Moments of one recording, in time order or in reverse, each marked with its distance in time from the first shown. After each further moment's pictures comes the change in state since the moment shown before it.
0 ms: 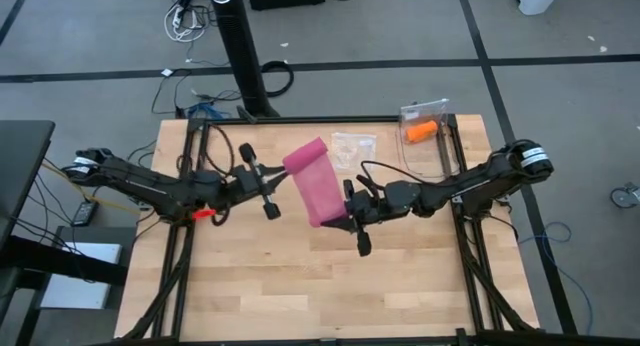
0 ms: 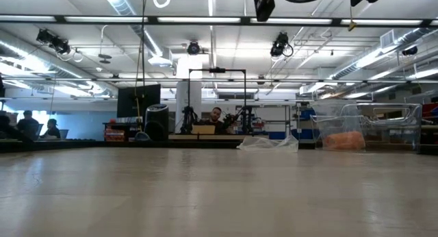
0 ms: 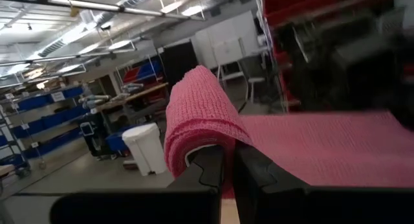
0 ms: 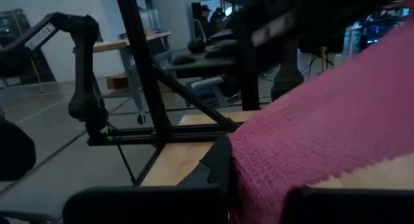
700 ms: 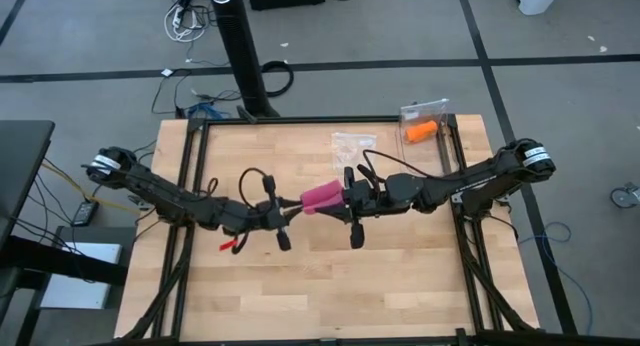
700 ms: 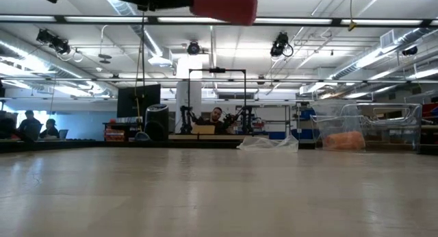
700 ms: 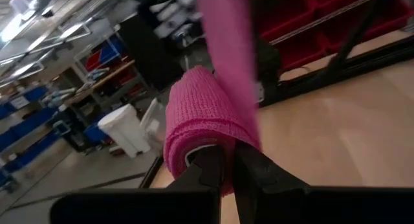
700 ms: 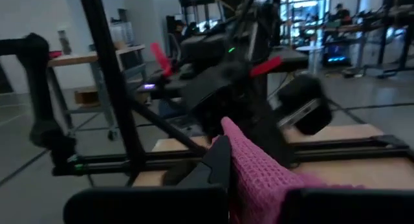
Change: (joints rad) left arm -0.150 0.238 0.000 0.005 -0.055 0.051; right arm 0.000 -0.021 0.161 -0.145 0.128 -0.044
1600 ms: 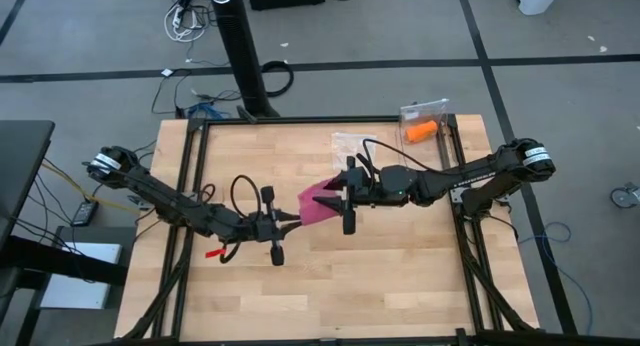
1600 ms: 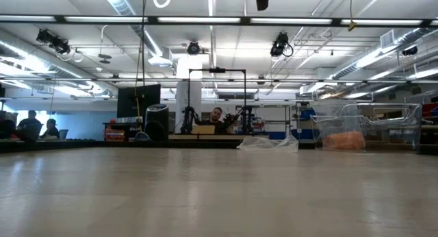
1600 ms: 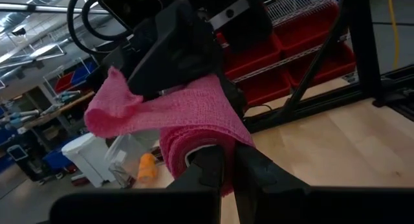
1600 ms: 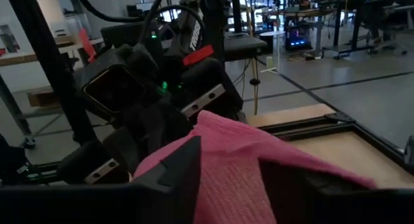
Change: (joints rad) left arm -0.096 0.000 0.001 0.098 0.046 -0.023; right arm -0.066 0.001 0.028 -0.102 0.079 0.047
